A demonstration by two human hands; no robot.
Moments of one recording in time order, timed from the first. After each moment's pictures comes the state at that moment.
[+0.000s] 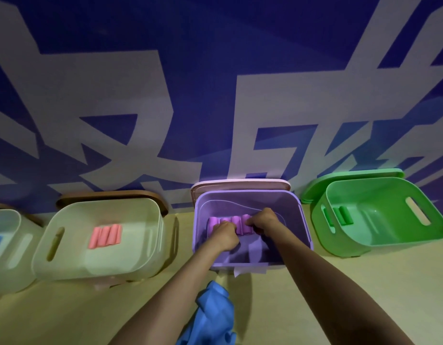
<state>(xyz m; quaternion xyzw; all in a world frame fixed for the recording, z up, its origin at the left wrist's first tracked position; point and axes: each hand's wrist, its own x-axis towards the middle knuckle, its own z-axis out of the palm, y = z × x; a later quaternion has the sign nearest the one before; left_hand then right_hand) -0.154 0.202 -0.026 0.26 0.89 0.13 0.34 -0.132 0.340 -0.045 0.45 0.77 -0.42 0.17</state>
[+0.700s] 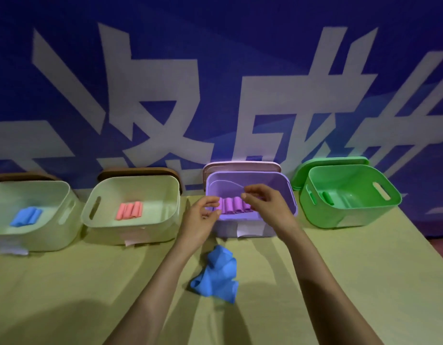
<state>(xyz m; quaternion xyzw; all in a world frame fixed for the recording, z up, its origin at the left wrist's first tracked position) -0.056 0.077 0.076 0.16 0.78 0.60 0.13 0.004 0.242 0.103 0.23 0.76 -0.60 -0.11</state>
